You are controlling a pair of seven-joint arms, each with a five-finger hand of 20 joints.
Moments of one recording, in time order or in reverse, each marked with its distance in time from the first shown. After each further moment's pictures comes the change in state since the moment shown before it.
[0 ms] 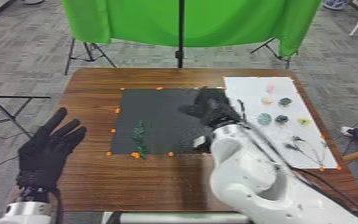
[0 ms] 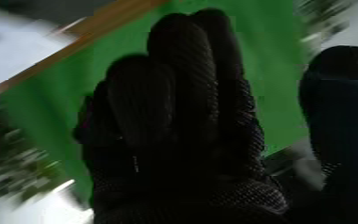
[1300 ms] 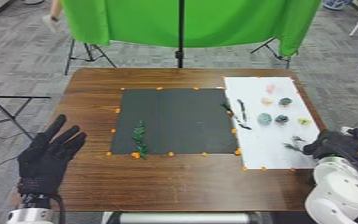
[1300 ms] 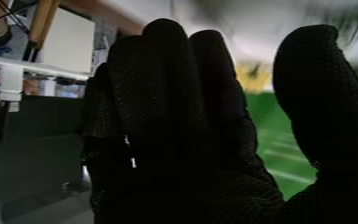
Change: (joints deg) left arm 1.1 -0.2 1.4 0.5 -1.4 0.2 1.6; right arm -35.5 20.0 33.0 4.8 -2.5 -9.7 8.6
